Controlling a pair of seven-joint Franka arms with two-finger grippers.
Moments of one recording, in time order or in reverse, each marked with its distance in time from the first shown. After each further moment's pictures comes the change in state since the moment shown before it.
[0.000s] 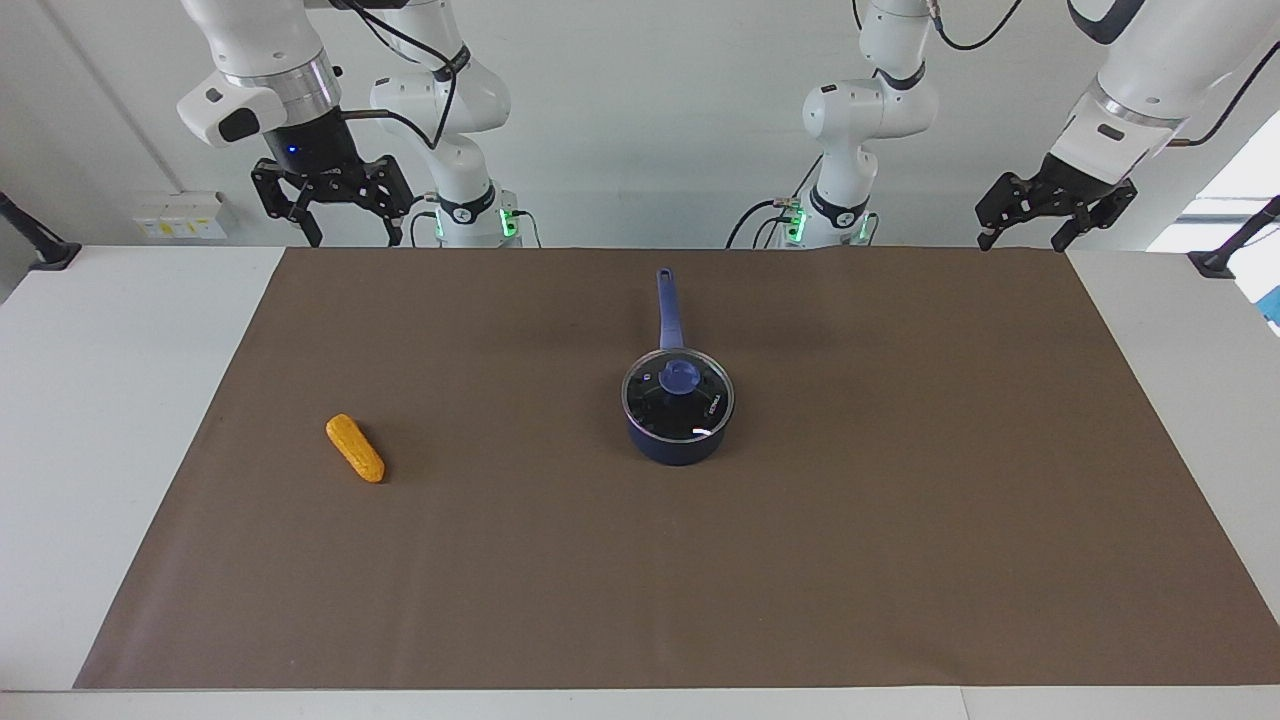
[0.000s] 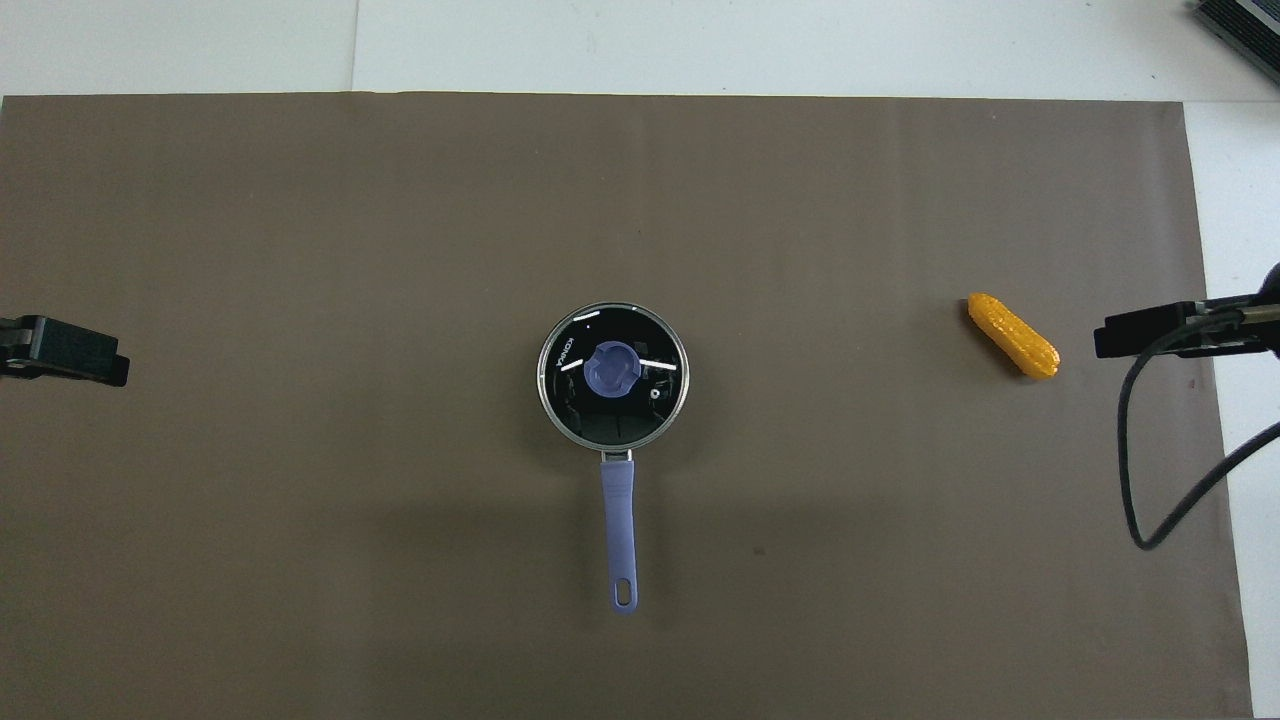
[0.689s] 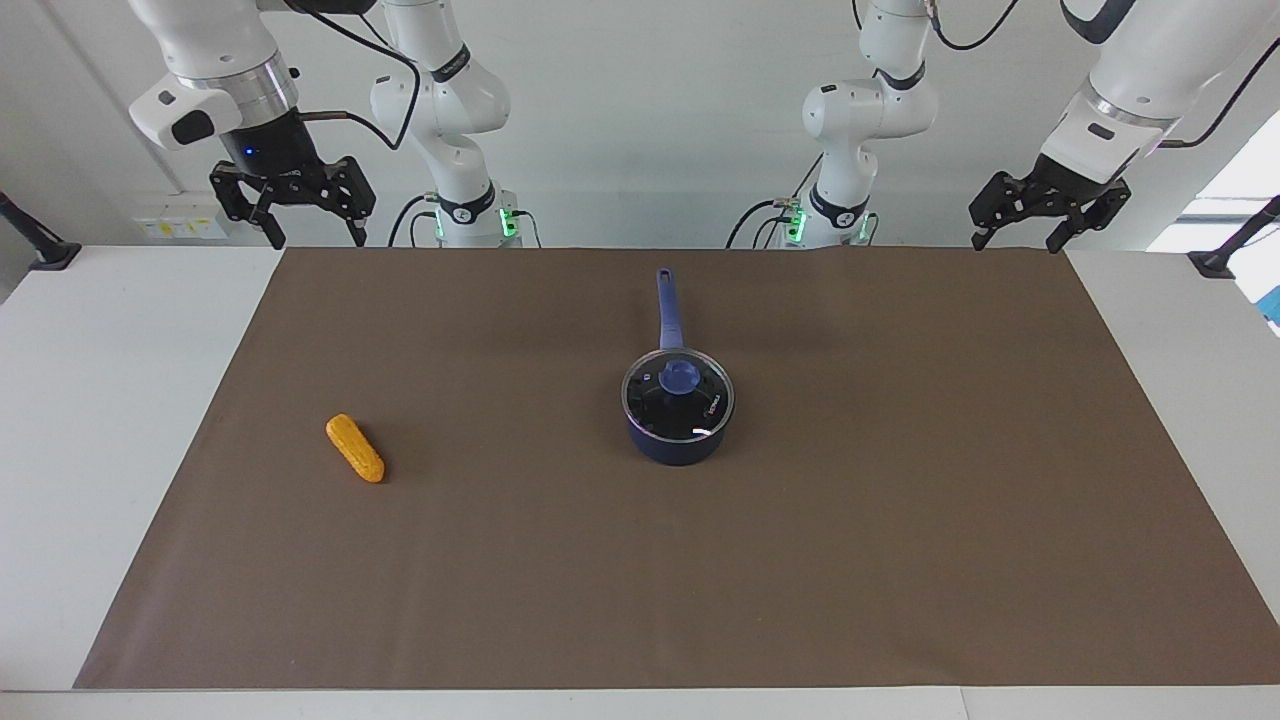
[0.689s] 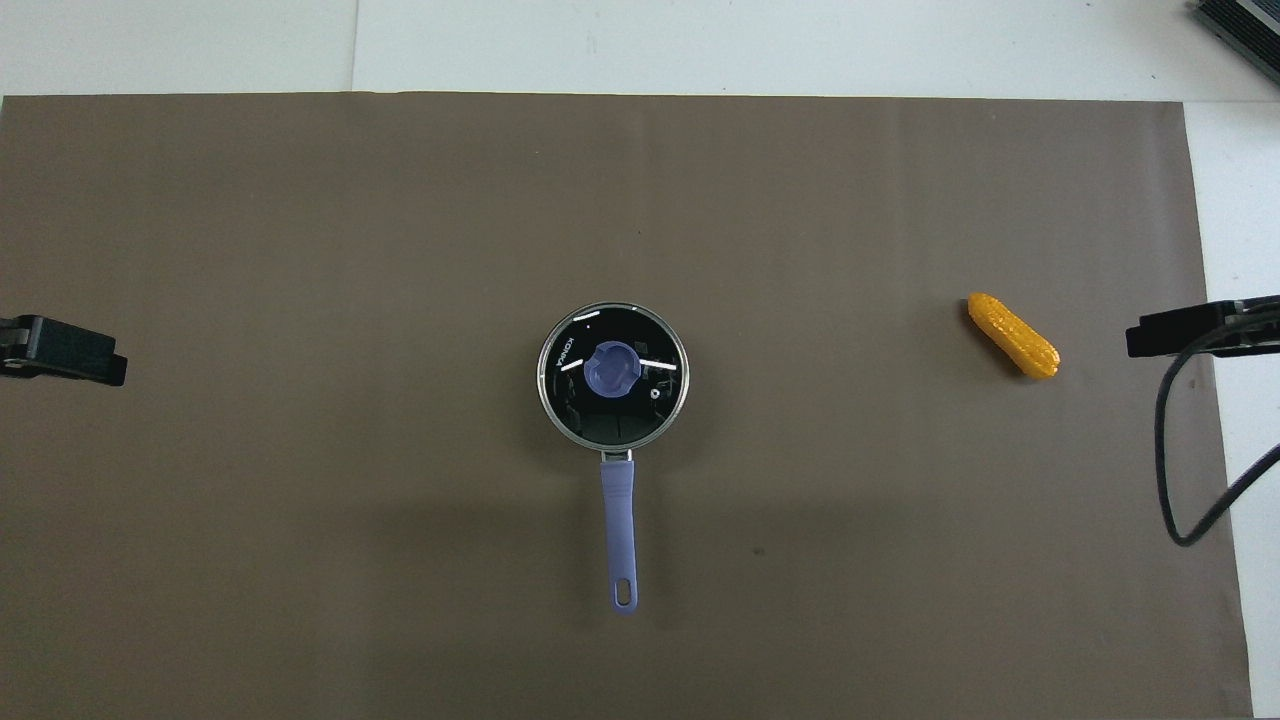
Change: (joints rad) left arm 0.001 0.000 0.006 0.000 0.000 0.001 0.001; right arm -0.018 0.000 -0.001 -0.004 0.000 0.000 -0.028
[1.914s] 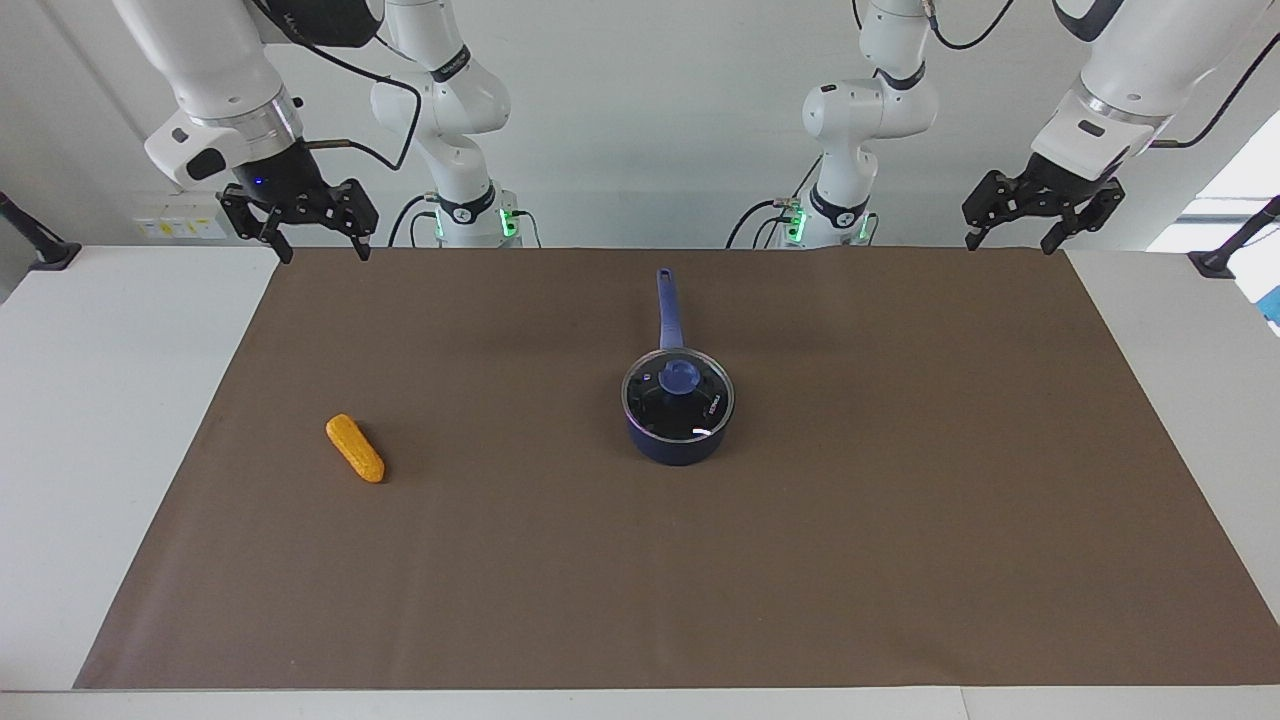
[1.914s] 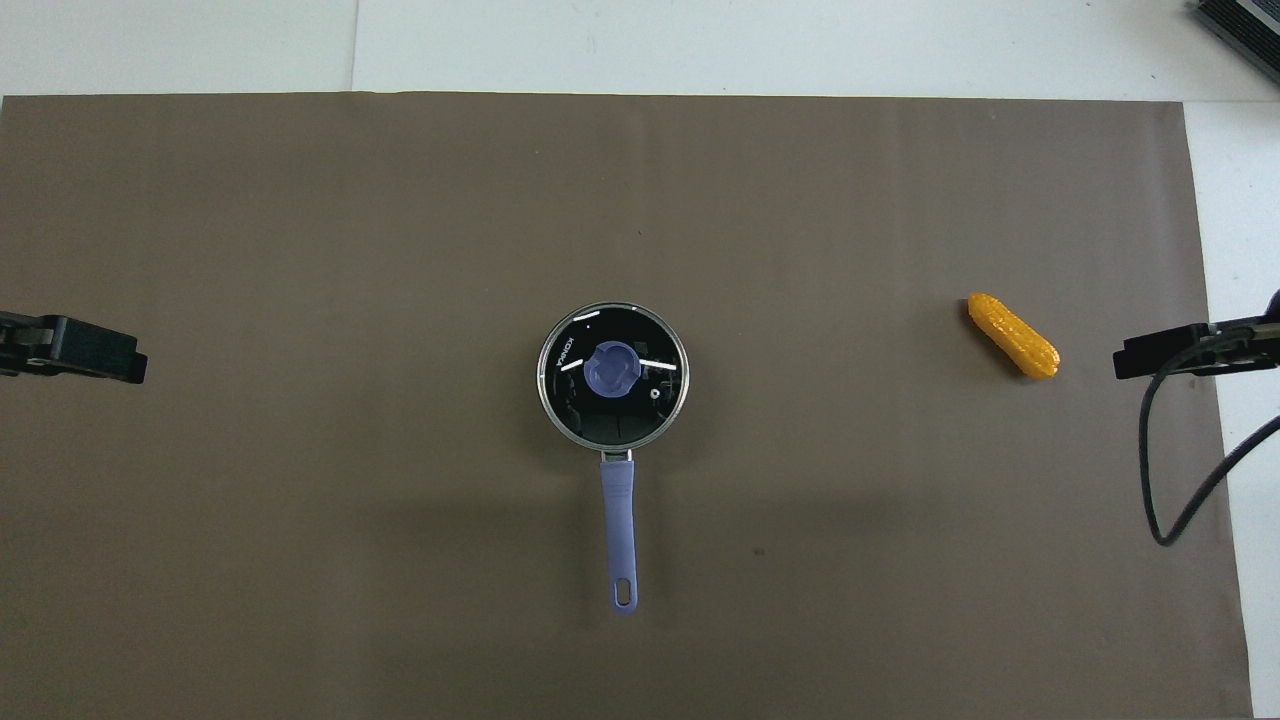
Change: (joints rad) left arm -0.035 0.007 -0.021 0.000 -0.002 0.011 0.009; right arm -0.052 -0.007 -0.002 -0.122 0.000 0.061 -0.123
